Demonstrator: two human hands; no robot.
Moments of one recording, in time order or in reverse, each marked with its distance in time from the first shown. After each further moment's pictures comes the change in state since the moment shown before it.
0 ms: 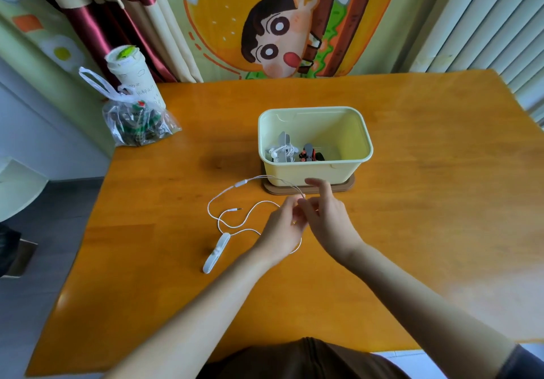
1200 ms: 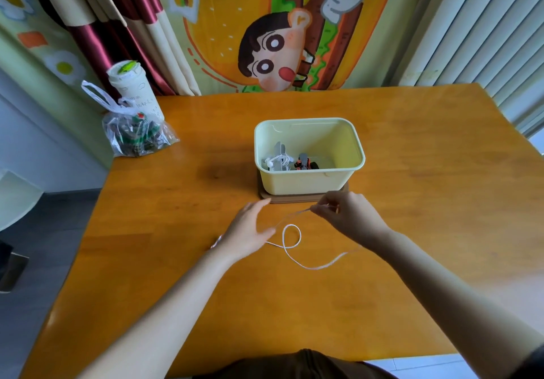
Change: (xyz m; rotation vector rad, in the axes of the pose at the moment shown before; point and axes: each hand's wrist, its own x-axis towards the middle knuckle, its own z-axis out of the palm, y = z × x) left_hand 0.007 -0.040 -0.052 0.364 -0.011 -0.008; right_hand 0.014 0.017 -0.051 -0.349 -0.081 0.027
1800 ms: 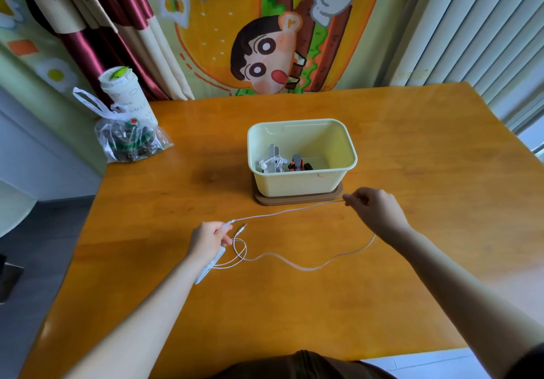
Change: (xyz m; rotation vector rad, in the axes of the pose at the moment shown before) left_hand -0.001 -0.054 -0.013 -0.102 0.180 -0.276; right_hand -0.003 0.048 -0.020 -0.038 0.187 0.228
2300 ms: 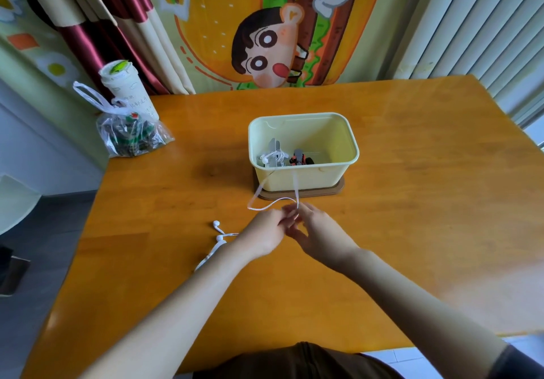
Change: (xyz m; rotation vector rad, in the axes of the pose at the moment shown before) left_hand -0.036 0.097 0.033 0.166 -0.360 0.311; right_hand -0.046 -0.062 0.054 0.090 -0.256 -0.456
